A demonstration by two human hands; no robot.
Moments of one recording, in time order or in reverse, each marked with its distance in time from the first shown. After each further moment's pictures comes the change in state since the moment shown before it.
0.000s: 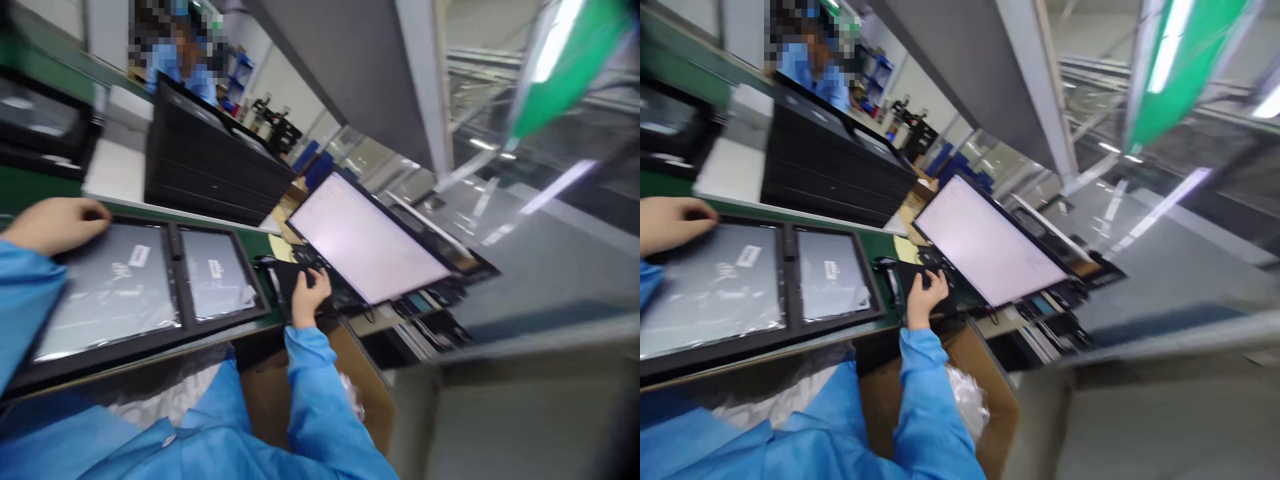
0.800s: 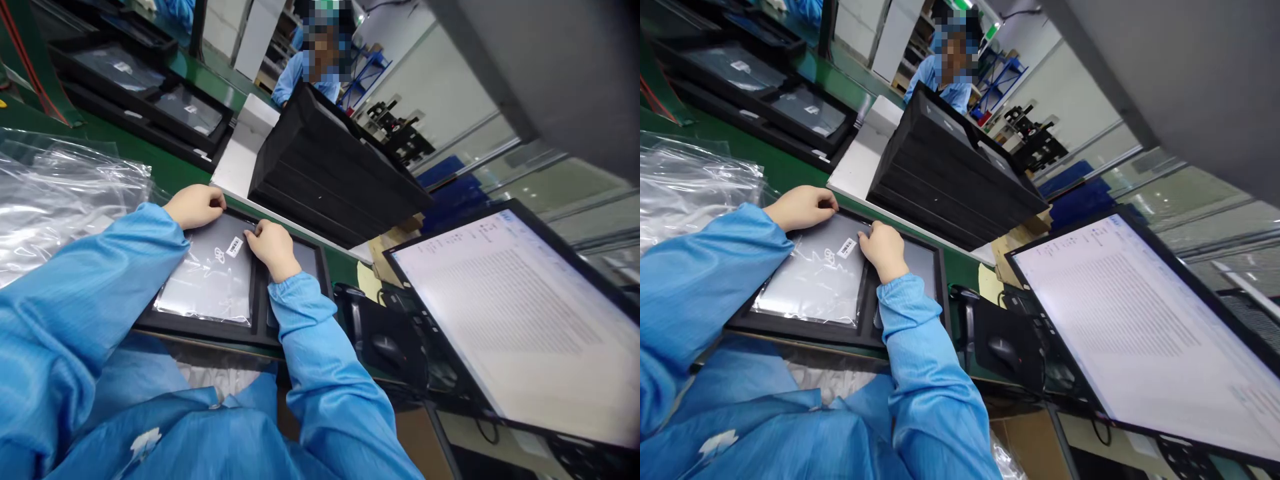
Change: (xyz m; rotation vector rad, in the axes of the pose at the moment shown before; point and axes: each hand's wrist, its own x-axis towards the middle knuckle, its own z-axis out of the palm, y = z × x) left_hand -0.008 0.005 0.018 -0.102 0.091 0.009; right_hand -0.081 -0.268 0.105 -0.210 -1.033 -0.752
